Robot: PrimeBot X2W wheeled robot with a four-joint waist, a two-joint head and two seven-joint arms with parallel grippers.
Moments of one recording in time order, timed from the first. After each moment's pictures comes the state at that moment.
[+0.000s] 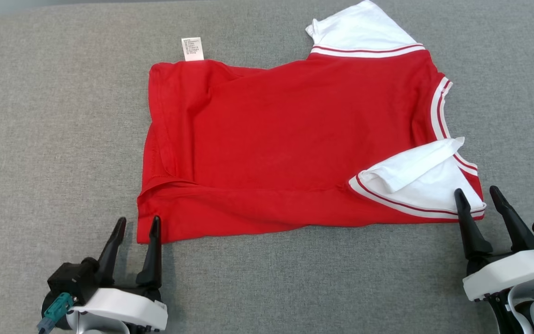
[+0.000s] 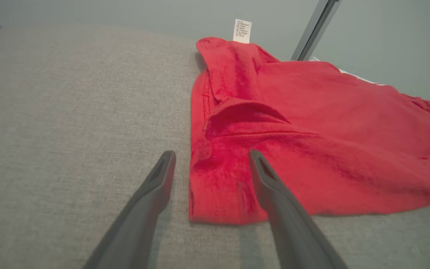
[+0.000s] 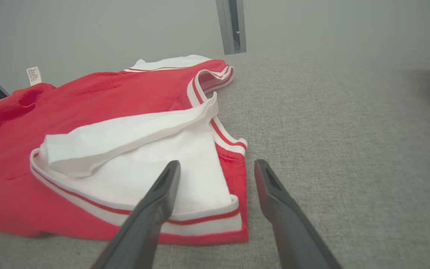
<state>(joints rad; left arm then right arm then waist) -0.07 0.11 -0.13 0.24 -0.39 -0.04 -0.26 -0.14 -0.20 0.06 0.21 0.37 0.13 -0.14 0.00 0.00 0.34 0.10</state>
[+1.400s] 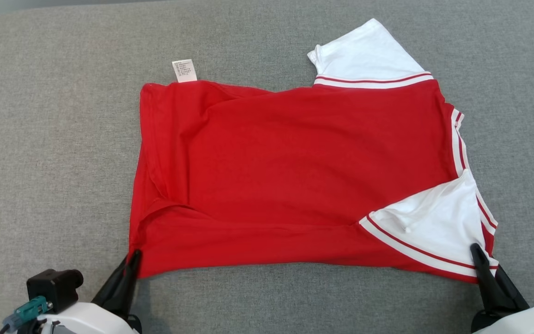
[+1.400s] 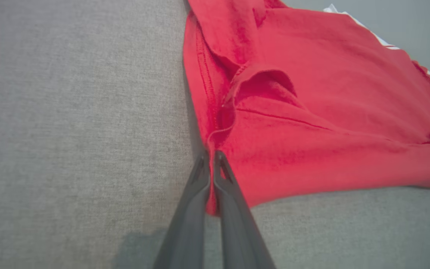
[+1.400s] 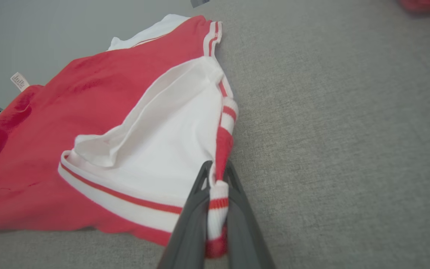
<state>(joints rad) 0.11 0.27 -0.14 -0.08 -0.58 0.00 0.14 0.14 -0.09 -0.05 -0.04 0.47 0.13 0.03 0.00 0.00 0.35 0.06</state>
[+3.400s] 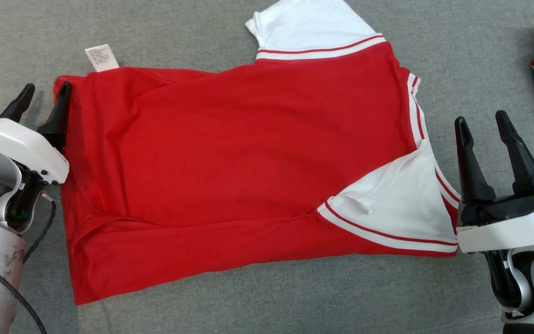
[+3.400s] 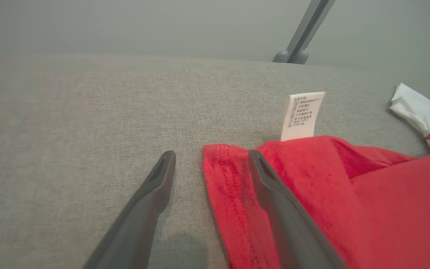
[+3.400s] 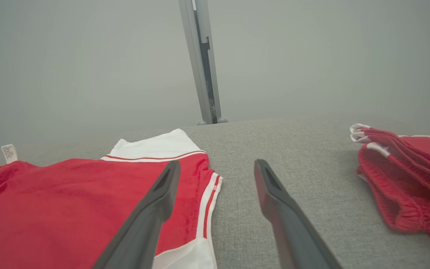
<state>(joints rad) -0.67 0.38 -0.16 0.57 -0.60 -0.12 0.09 -0.25 -0.14 0.04 -0.03 0.32 0.13 -0.13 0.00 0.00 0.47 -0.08</state>
